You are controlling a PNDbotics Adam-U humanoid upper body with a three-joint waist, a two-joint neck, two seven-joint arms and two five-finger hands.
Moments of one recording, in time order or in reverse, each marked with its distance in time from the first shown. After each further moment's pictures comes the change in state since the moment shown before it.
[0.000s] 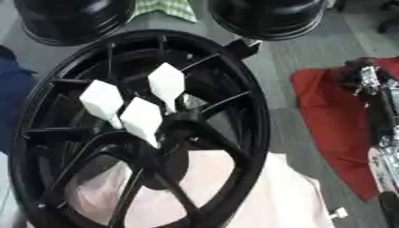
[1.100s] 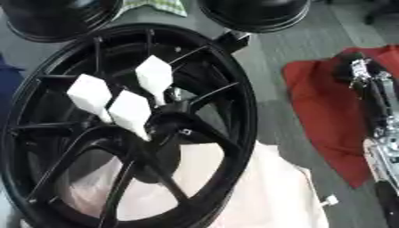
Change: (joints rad) left arm -0.569 -0.091 -0.289 0.002 -0.110 0.050 -0.613; right arm 0.013 -0.023 0.010 0.006 0.010 0.002 0.010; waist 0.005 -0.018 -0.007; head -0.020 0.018
